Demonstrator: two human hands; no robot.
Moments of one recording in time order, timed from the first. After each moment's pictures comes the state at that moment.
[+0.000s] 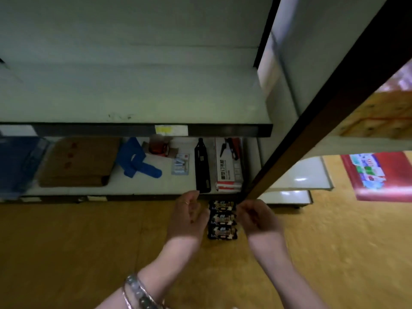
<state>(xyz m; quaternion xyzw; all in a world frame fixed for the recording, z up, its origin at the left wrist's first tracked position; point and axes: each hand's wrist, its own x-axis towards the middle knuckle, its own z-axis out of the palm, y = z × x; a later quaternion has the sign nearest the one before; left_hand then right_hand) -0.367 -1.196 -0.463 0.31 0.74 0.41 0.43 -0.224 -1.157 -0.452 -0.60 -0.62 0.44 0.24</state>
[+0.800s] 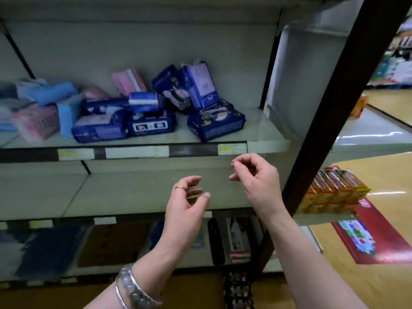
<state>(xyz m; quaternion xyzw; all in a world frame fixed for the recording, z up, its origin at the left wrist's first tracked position) -0.450 -1.235 -0.121 0.44 0.60 0.58 0.32 -0.323 -1.156 -0.096 -0.39 -0.66 0.38 0.52</state>
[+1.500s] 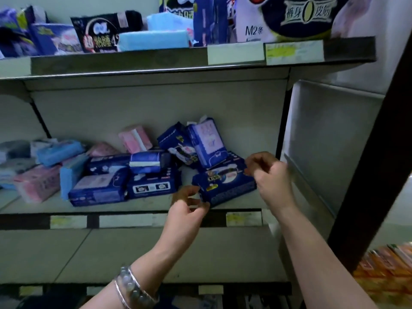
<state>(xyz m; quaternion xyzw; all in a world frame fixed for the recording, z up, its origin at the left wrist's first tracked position) -0.496 -1.091 -0.064 0.45 0.66 0.54 0.27 -0.349 -0.990 -0.033 -0.36 -0.65 0.38 0.55</state>
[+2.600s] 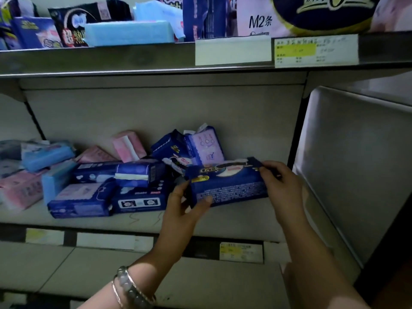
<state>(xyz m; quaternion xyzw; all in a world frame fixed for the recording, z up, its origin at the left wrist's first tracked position) -0.500 -1.011 -0.074 0.41 0.56 0.67 0.27 -0.349 -0.893 -0.048 -0.43 -0.60 0.39 0.55</state>
